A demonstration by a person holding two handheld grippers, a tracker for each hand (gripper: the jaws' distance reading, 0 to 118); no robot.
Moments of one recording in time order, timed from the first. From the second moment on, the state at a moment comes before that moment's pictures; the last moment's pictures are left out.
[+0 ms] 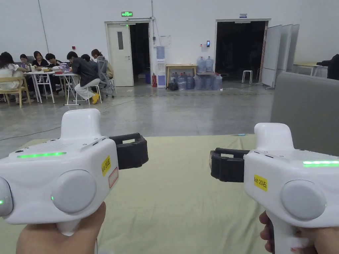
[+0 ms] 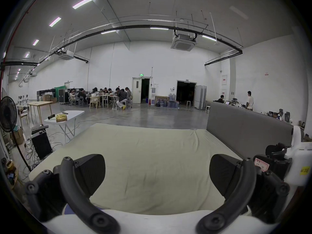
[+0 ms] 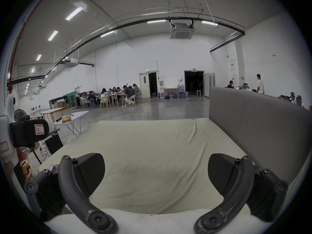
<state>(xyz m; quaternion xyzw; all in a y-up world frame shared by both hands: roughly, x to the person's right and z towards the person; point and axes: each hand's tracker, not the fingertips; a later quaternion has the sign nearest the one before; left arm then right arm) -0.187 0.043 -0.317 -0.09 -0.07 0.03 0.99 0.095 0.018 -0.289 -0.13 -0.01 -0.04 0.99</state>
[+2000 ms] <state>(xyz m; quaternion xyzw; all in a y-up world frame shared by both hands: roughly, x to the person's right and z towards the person) -0.186 0.039 -0.316 -0.11 -0.09 0.02 0.99 0.089 0.013 -0.287 -0.13 -0.02 -0.06 0.99</state>
